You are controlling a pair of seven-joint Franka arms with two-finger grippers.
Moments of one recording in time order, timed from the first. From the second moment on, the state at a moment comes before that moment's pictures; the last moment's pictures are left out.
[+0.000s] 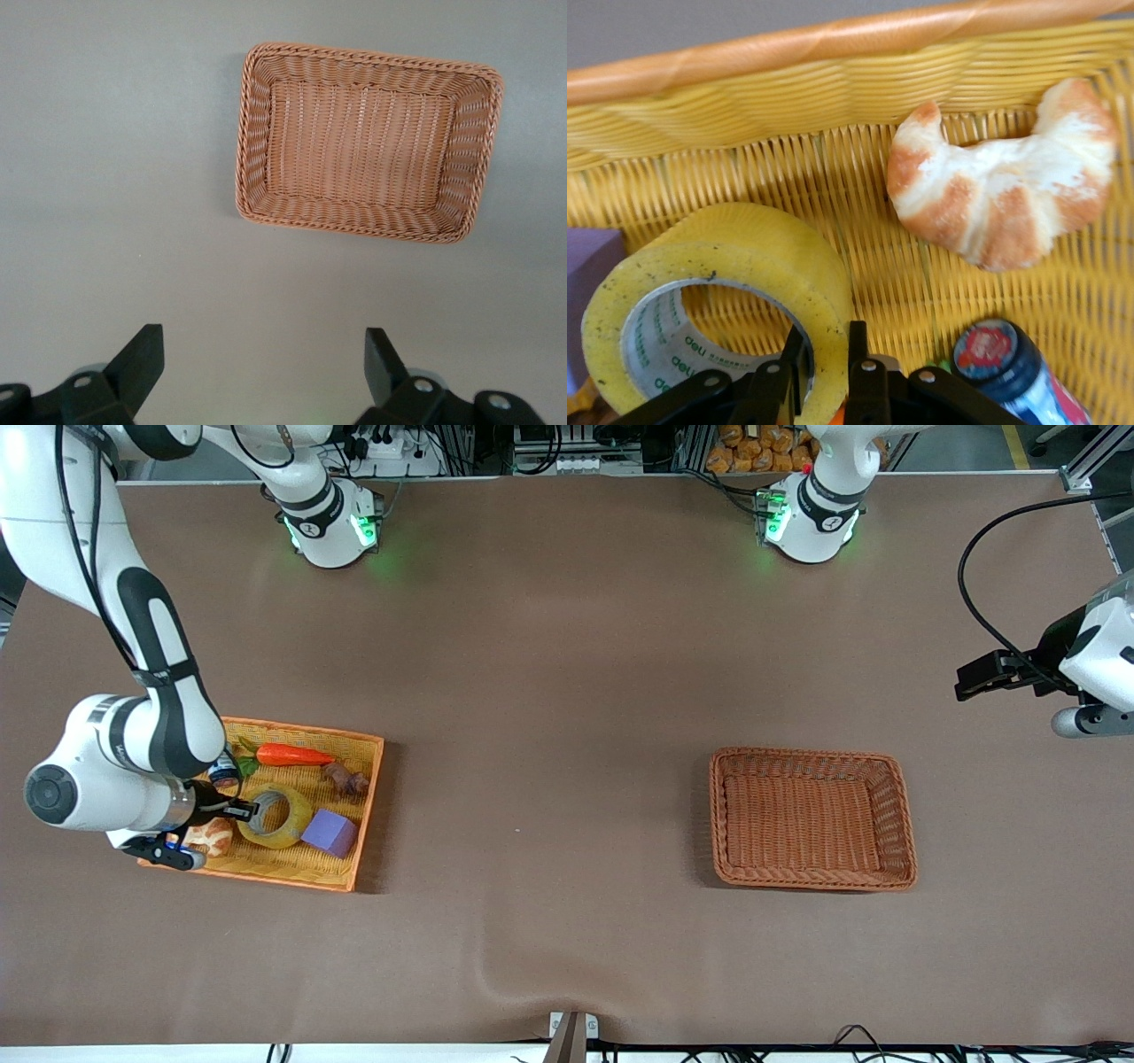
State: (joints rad) left arm 0.13 0.13 -0.18 -1.49 0.04 1.53 -0.10; right arm -0.10 0.59 0.00 -1.68 0.06 2.08 0.13
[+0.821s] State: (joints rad) left arm 0.13 0.13 -0.18 -1.49 0.04 1.54 -0.10; right arm -0.03 0.46 0.09 -1.43 0.07 1.70 0.07
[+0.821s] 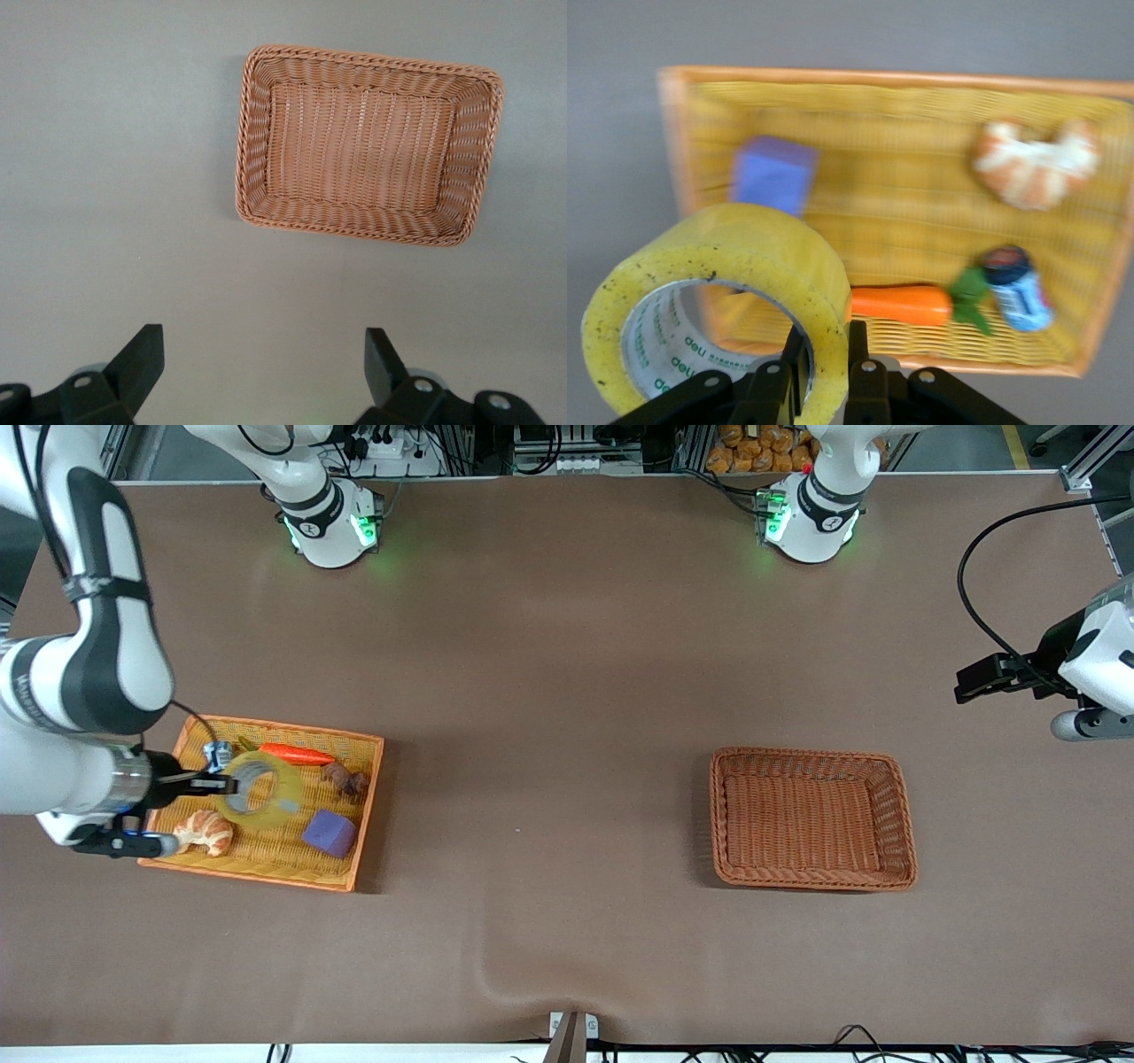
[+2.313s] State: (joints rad) left arm 0.13 0.14 -0.18 -1.49 0.04 1.57 -0.10; right arm 0.54 0.80 0.14 -1.42 0.05 2.32 1.16
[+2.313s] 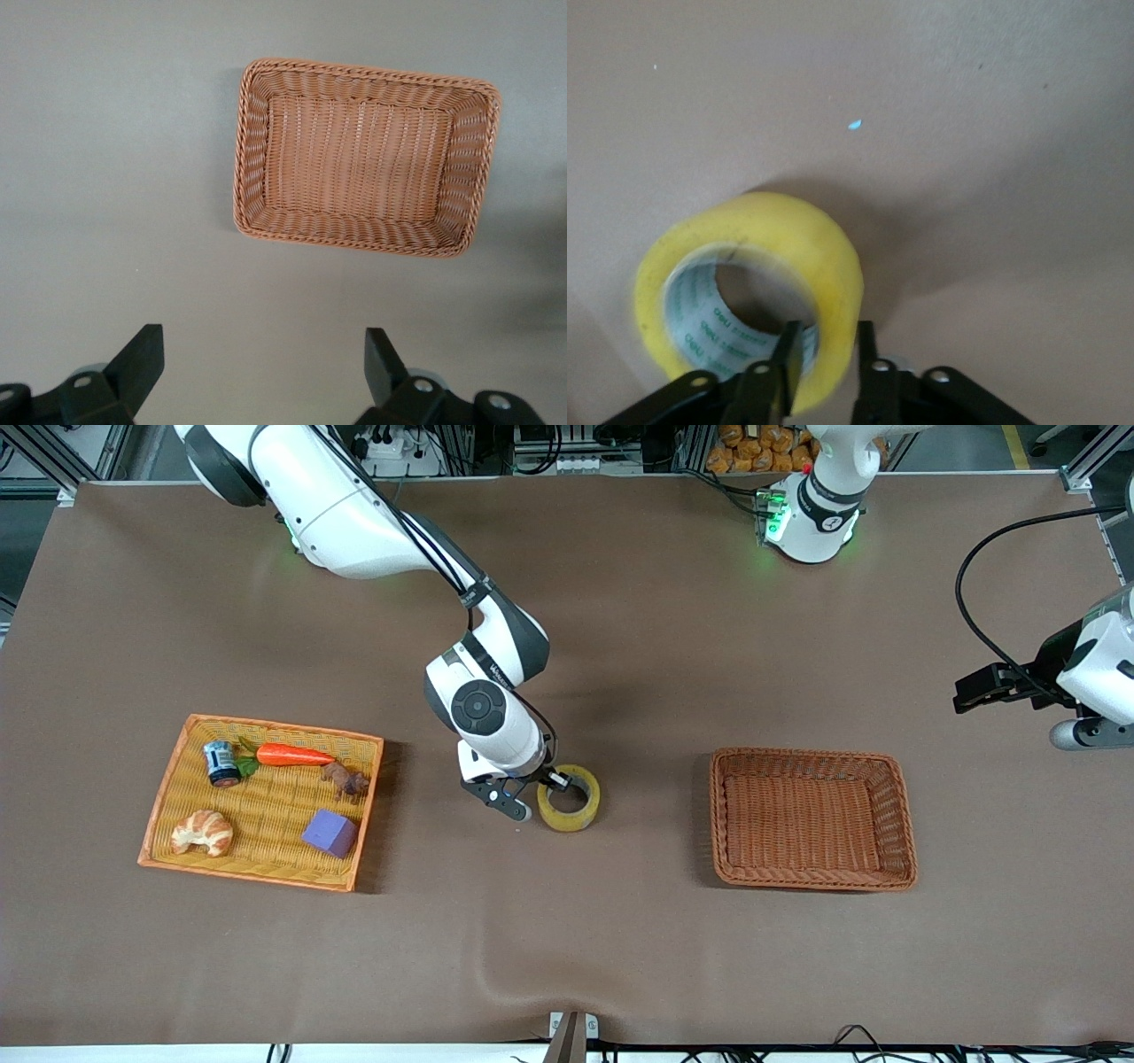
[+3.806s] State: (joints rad) left arm -0.41 0.60 -0.27 -1.48 0.05 2.18 -0.29; right arm 0.00 0.43 0.12 -1.54 0.03 1.80 0.30
